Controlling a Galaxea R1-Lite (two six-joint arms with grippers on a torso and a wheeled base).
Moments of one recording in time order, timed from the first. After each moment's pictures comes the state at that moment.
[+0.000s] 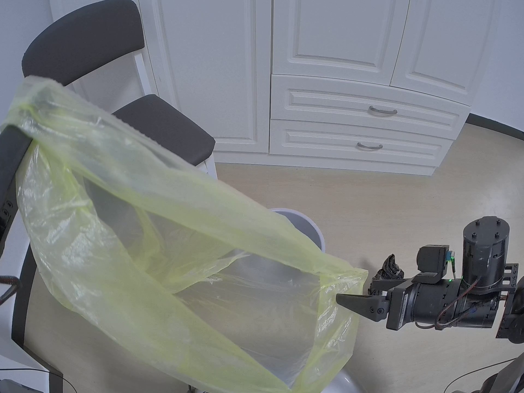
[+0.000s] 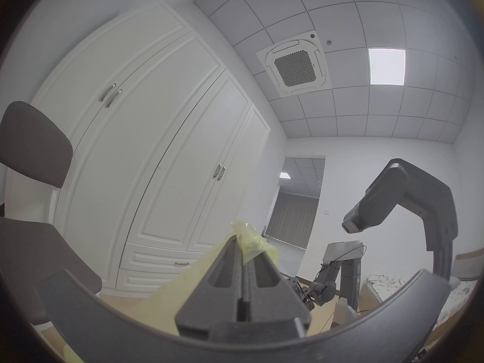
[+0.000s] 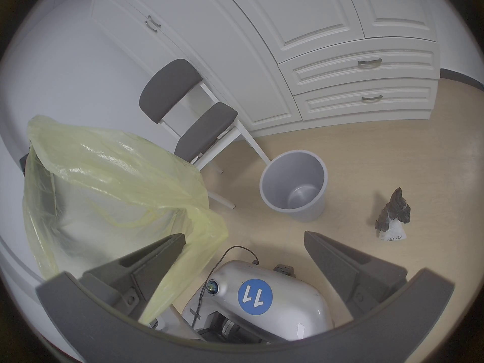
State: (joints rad) left arm -0.74 1.02 -0.44 -1.13 -0.27 -0.20; right arm 0.70 1.46 -0.43 -0.61 0.06 0.44
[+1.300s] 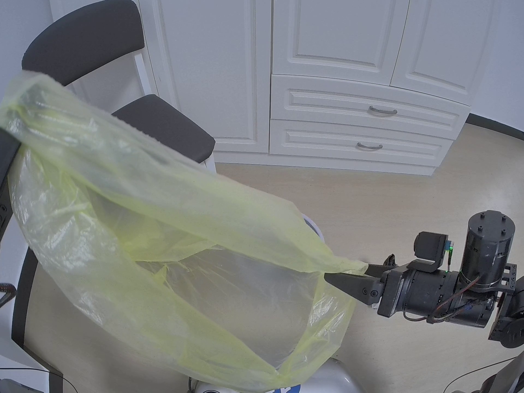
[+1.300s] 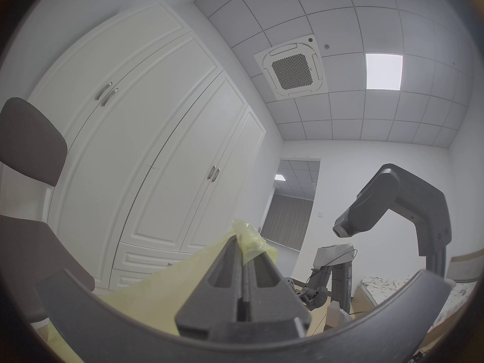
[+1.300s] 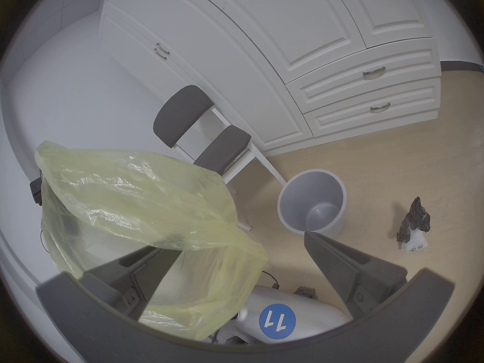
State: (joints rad) left arm -0.78 1.01 -0.45 -1.13 -0.27 -0.20; right arm 0.73 1.50 -0.42 -0.82 0.05 0.51
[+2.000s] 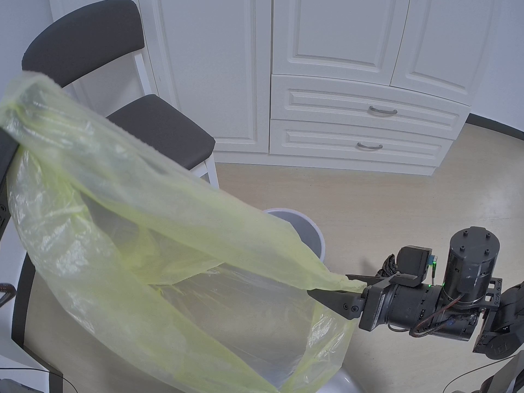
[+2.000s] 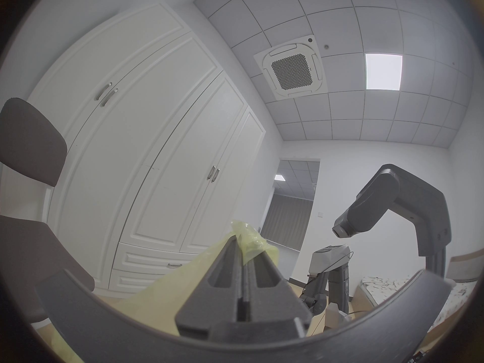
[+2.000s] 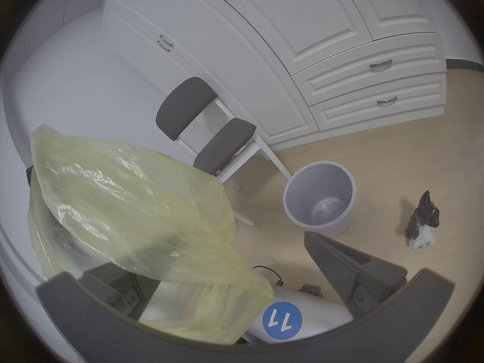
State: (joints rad) left arm -0.78 1.01 -0.45 -1.13 -0.27 -0.20; right arm 0.79 1.59 -0.39 -0.94 0.02 0.52
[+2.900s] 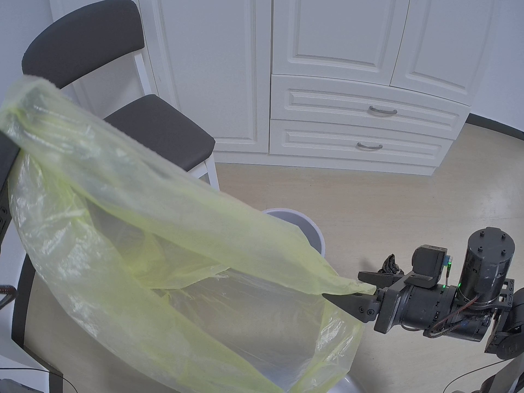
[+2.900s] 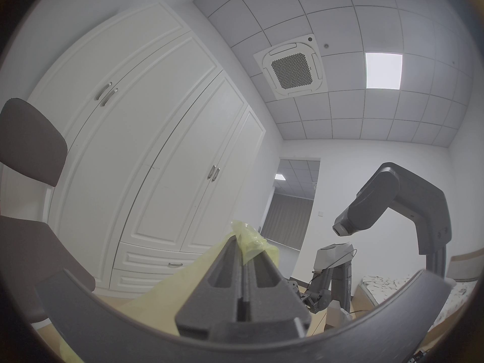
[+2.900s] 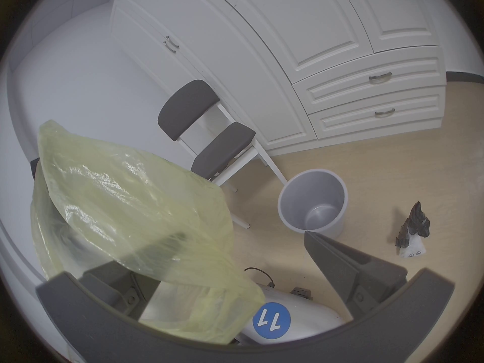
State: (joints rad) left arm -0.78 1.01 -0.44 -1.13 -0.27 -0.19; right arm 0.77 1.52 -0.35 -0.93 0.00 0.46
